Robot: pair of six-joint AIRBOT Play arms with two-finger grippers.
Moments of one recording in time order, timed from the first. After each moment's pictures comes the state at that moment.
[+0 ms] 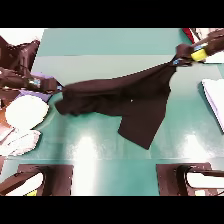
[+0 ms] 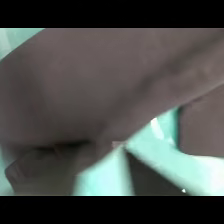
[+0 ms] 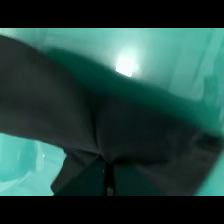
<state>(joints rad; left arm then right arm) 0.06 -1.15 1.13 0.89 -1.18 -1.22 0.03 -1.49 1.84 -1.15 1.54 1.60</state>
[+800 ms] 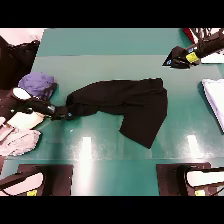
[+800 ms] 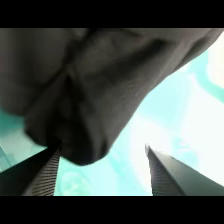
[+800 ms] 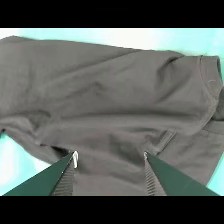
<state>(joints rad) 0.06 -1.26 0.80 0.96 -1.11 -1.20 -0.03 -1.55 1.84 -1.13 1.50 1.58</state>
